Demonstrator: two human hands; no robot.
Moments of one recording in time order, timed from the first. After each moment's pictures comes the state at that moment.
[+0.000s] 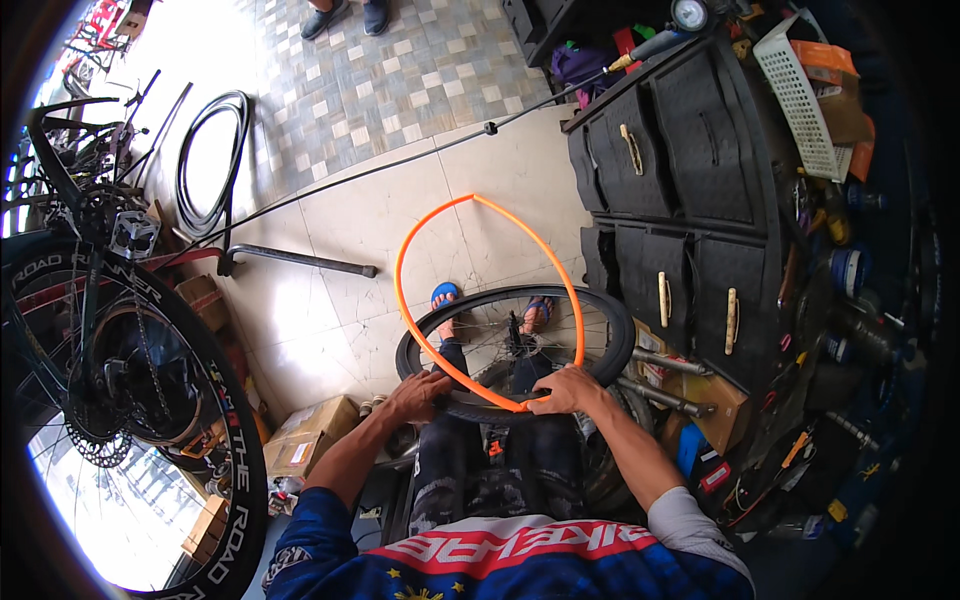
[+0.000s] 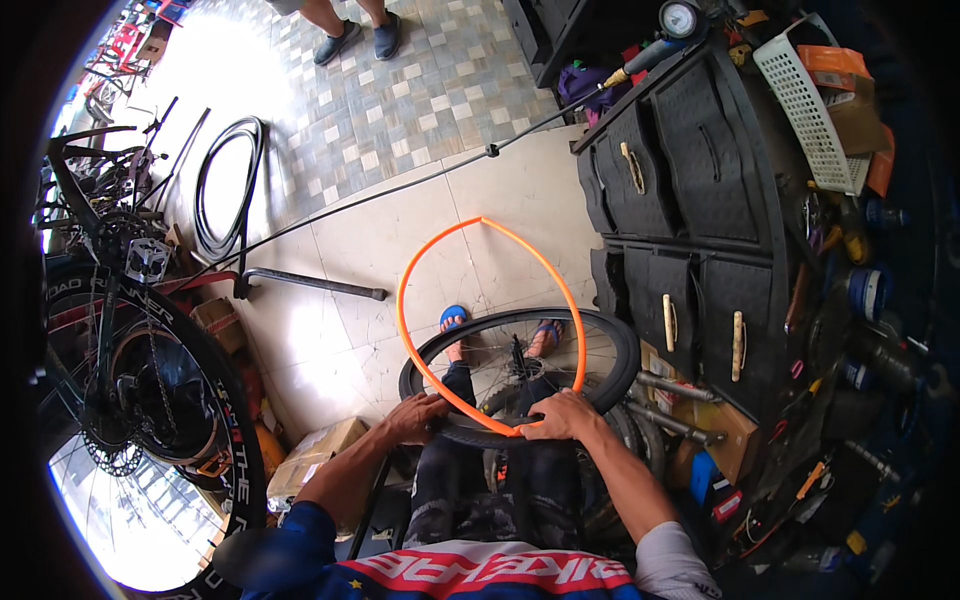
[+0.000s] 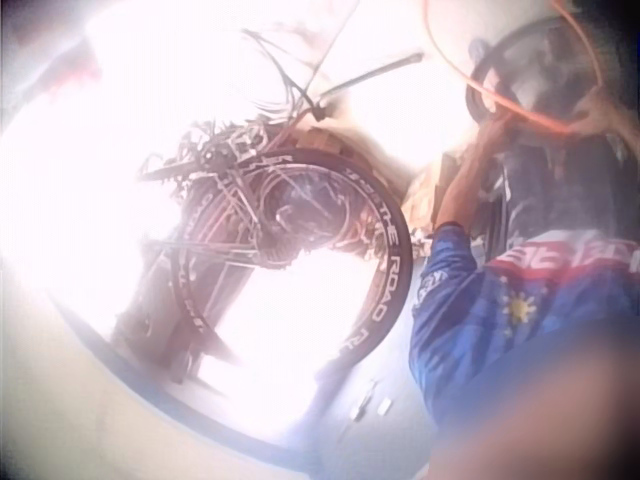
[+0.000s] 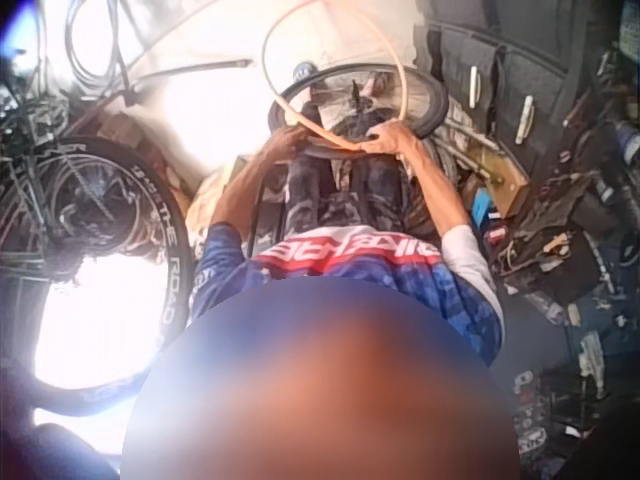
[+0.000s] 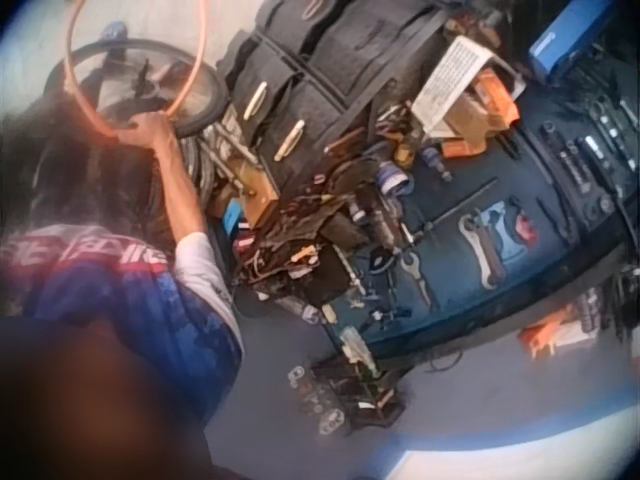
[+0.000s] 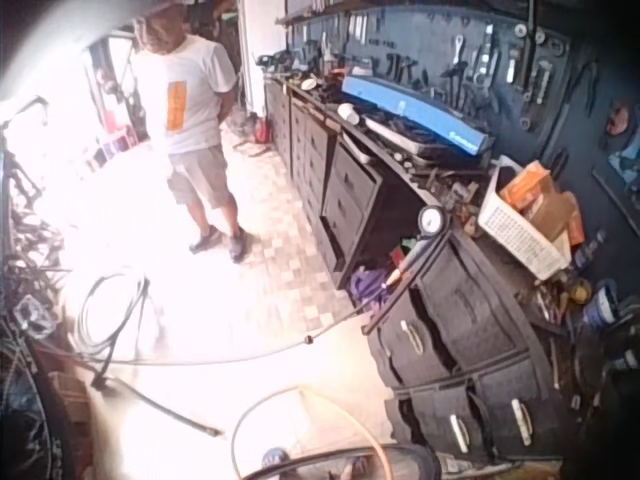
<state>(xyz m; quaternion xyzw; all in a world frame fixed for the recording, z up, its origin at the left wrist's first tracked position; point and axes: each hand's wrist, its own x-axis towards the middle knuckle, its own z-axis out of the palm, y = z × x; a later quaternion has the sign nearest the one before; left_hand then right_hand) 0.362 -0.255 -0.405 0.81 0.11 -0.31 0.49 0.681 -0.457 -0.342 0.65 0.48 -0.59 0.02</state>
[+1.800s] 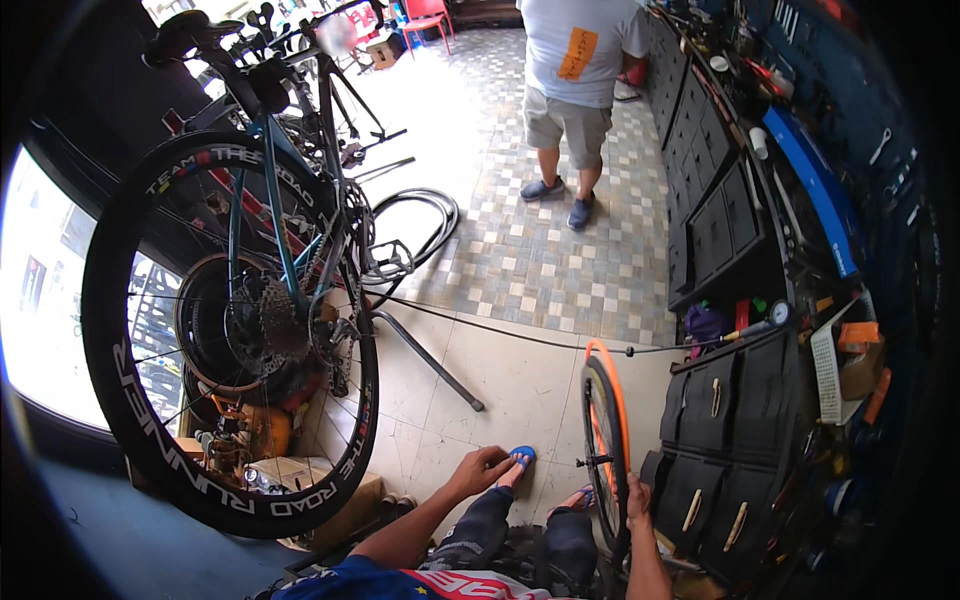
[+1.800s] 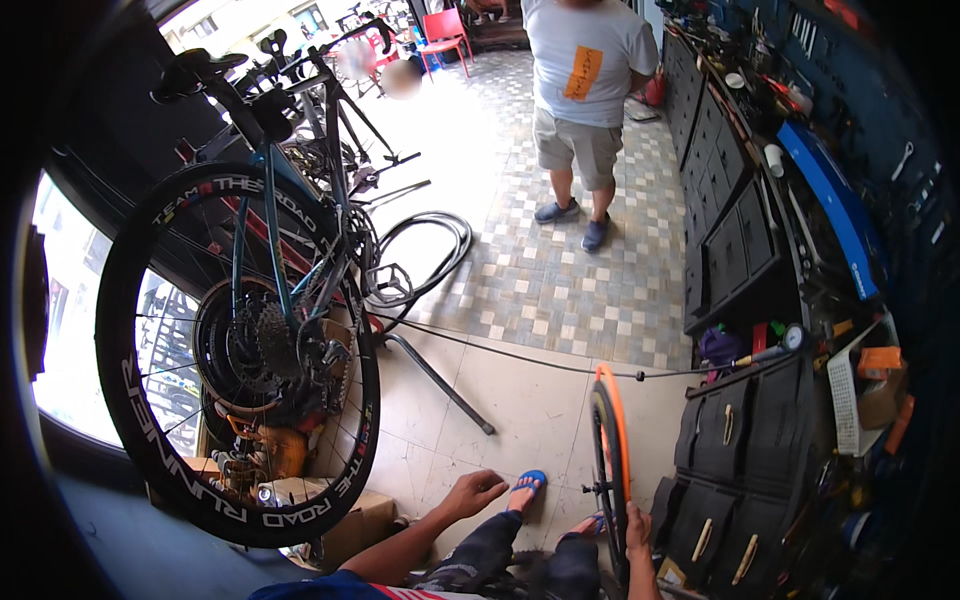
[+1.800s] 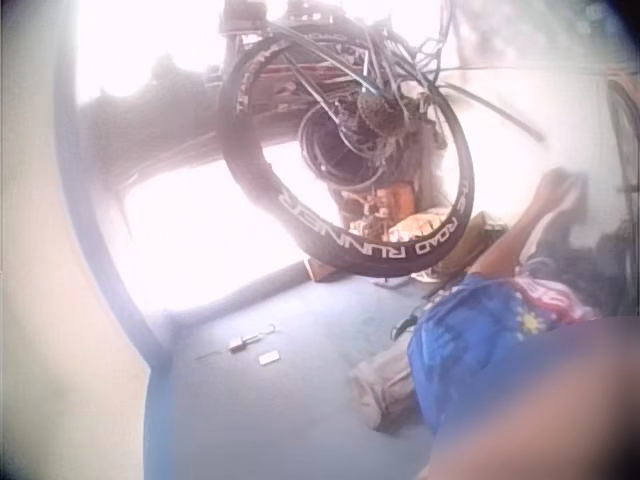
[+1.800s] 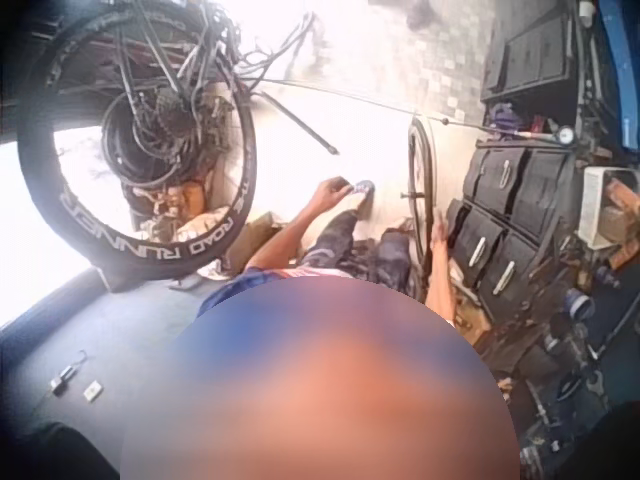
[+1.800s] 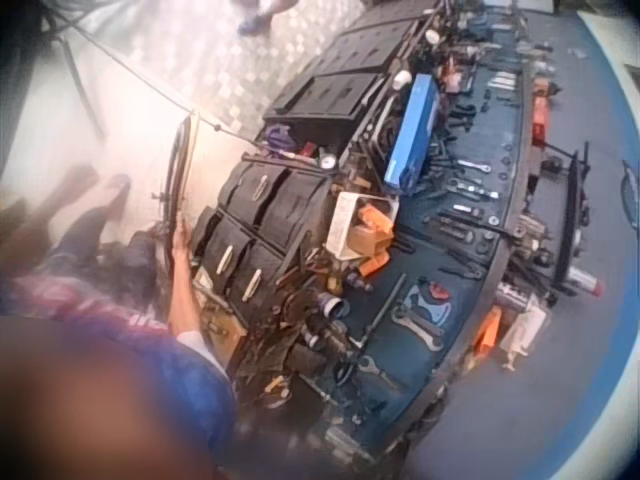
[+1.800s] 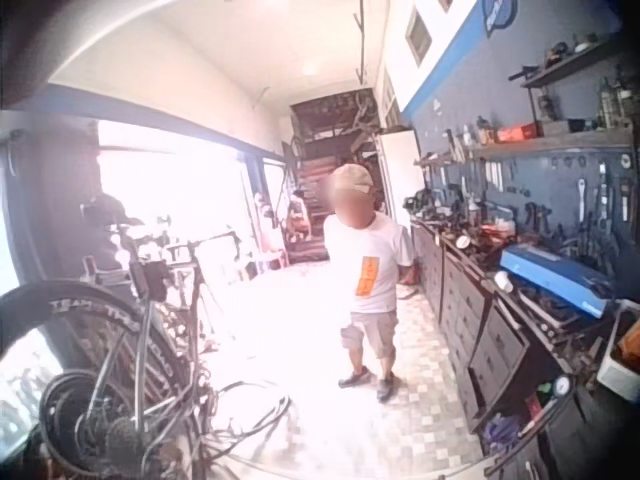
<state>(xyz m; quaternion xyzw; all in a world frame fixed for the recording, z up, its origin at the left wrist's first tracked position) 0.361 -0.191 -0.243 0.66 0.52 0.09 0.54 0.708 -0.378 -0.314 0.71 0.10 -0.54 -0.44</state>
